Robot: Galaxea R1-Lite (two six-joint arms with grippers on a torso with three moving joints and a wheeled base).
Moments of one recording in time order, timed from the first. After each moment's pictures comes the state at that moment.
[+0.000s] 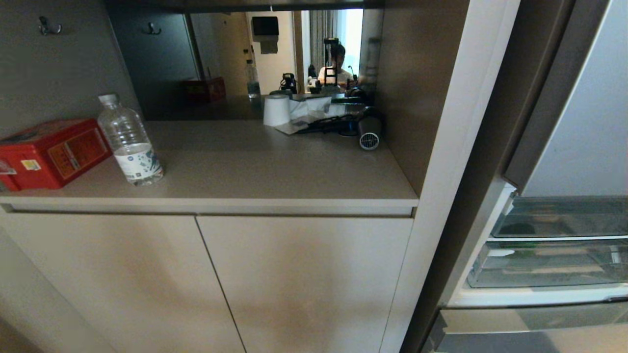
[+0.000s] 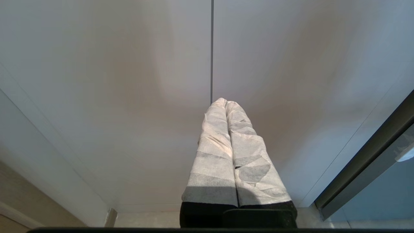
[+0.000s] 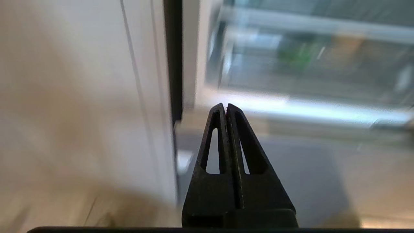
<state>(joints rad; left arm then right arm) 0.00 0.00 -0.06 0.14 0.01 0.00 -0.01 0.16 0.00 -0.08 0.03 -0.07</state>
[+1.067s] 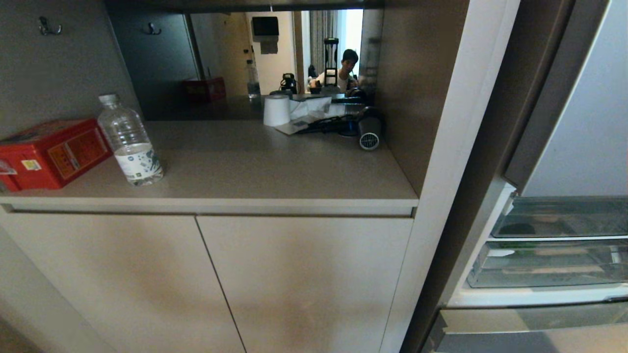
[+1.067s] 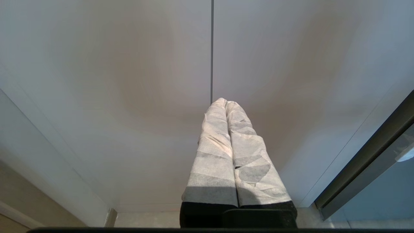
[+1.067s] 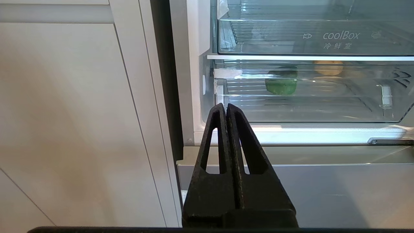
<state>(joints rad) 0.00 0.00 -0.06 0.13 0.01 0.00 -0.01 0.00 0.00 -0.09 -0.01 0.02</state>
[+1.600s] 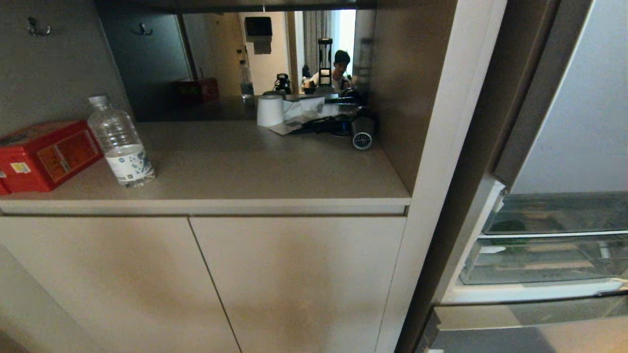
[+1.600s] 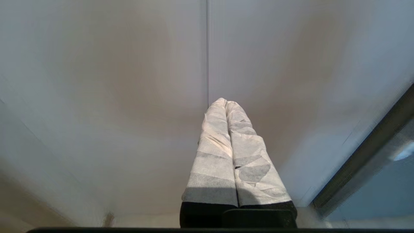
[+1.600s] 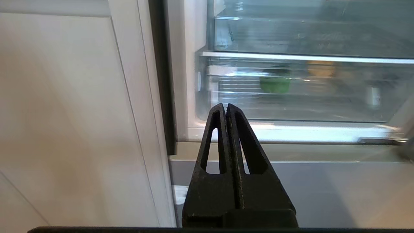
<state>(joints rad) 0.00 0.00 -0.06 0.13 0.01 0.00 -0.01 0.00 0.00 -0.09 -0.01 -0.01</state>
